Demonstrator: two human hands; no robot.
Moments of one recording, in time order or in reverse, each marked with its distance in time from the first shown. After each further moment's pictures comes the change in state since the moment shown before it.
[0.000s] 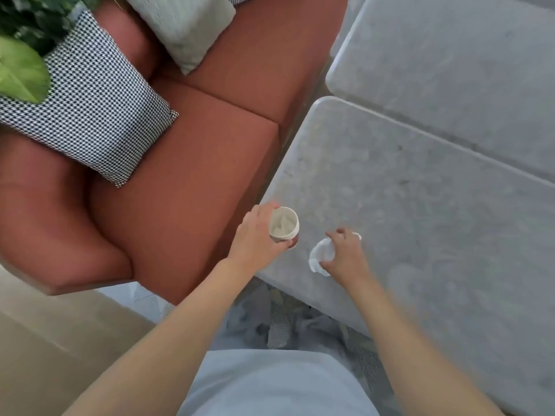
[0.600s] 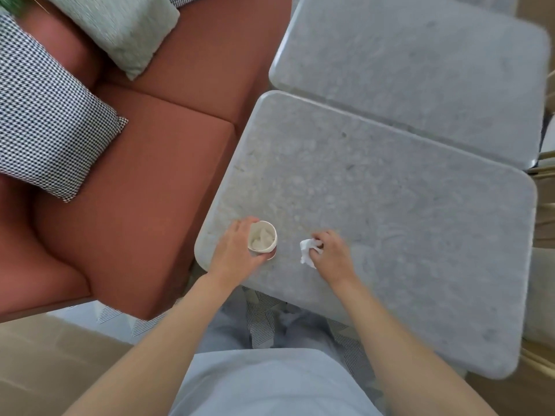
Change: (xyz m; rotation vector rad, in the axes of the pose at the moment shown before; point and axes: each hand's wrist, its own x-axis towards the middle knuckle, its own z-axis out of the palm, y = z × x) left_hand -0.027 0.018 0.071 -0.035 -0.032 0.057; right_hand -0.042 0.063 -0.022 0.202 0.233 0.039
